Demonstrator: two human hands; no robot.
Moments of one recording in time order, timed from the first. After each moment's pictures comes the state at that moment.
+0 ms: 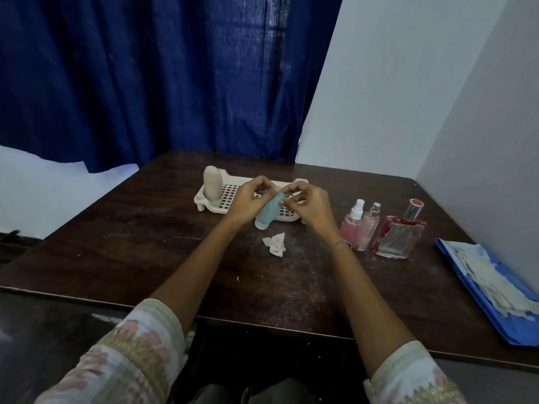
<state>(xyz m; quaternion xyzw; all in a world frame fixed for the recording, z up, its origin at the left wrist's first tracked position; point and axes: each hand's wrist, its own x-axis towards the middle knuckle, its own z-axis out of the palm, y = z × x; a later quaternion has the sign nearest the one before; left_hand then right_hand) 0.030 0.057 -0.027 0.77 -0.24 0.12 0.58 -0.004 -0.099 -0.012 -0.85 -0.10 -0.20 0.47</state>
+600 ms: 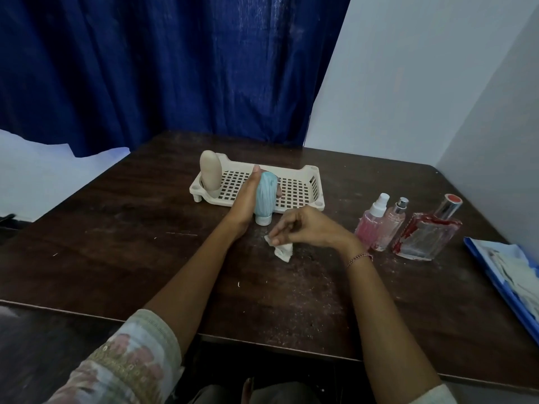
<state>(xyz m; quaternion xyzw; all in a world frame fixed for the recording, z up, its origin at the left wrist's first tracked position) 0.052 0.052 -0.057 0.66 -0.13 -0.01 0.74 -0.005 -0.104 -0.037 -0.87 -0.23 0.12 0.41</state>
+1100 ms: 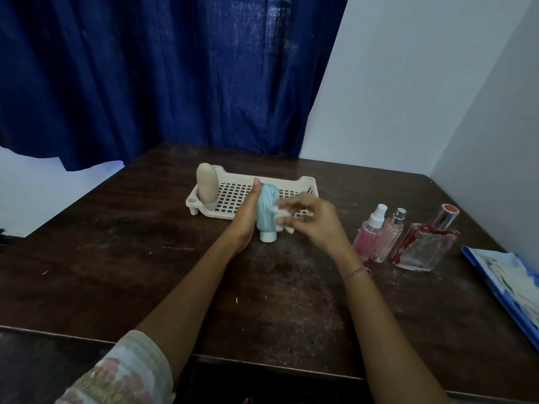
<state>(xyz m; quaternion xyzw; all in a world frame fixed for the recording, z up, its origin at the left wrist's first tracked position) 0.049 0.047 -0.055 0.62 -0.11 -0.08 0.77 -0.002 -0.100 -0.030 -0.84 -0.16 -0.13 0.51</state>
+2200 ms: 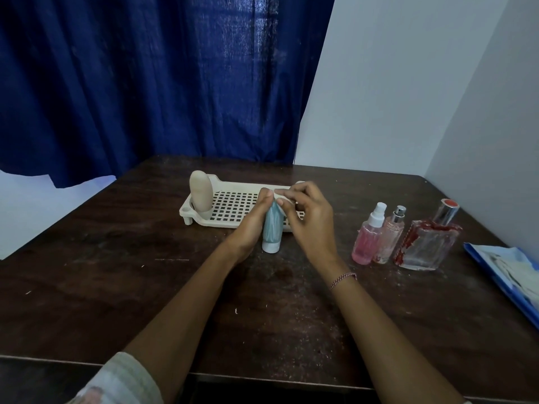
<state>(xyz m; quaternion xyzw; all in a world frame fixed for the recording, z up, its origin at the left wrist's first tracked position) 0.034 0.039 -0.052 0.62 -0.22 -0.10 0.75 0.002 -0.077 -0.039 -0.81 -0.16 -0.43 0.37</state>
